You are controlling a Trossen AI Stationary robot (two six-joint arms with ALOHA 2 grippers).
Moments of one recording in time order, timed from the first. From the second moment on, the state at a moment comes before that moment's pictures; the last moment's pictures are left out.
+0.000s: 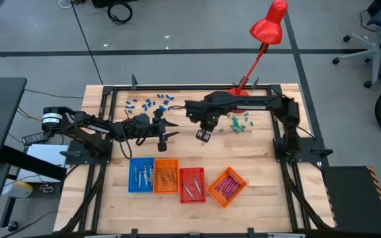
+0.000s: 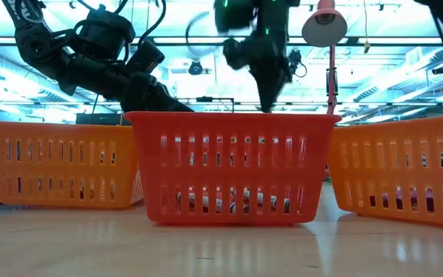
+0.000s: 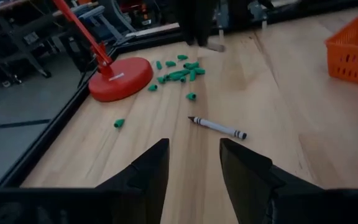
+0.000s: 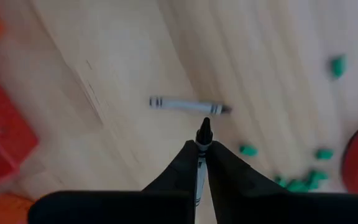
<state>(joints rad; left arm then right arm) 0.17 1.41 0.40 0.74 -0.05 0.25 -0.15 1.96 1.79 -1.28 0.04 0.28</state>
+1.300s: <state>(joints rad) 0.16 1.41 0.40 1.09 -0.05 0.03 -0.08 1.84 1.79 -0.62 0.06 -0.13</state>
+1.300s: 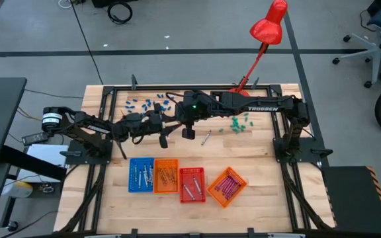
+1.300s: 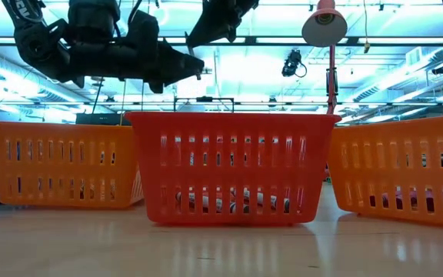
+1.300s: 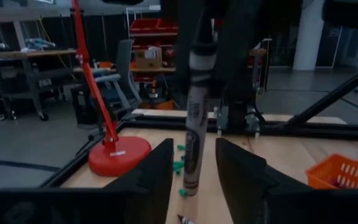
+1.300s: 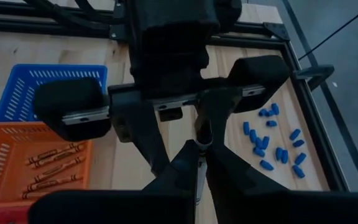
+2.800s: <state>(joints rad) 0.16 0.93 0.40 0.16 -0.03 -0.35 0.02 1.81 1.43 -0.56 0.22 -0.01</state>
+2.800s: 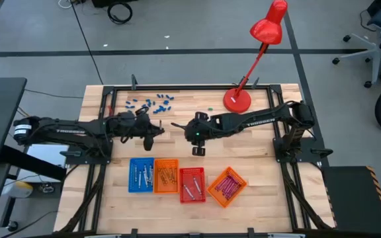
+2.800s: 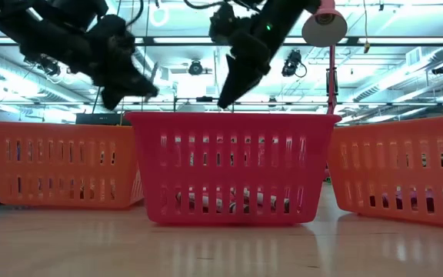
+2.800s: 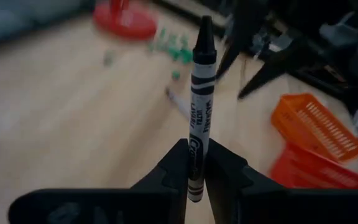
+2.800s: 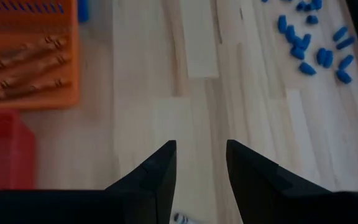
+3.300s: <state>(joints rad) -0.16 0.83 0.44 -0.11 0.05 -1.08 0.08 1.65 1.00 -0.26 0.51 0.06</state>
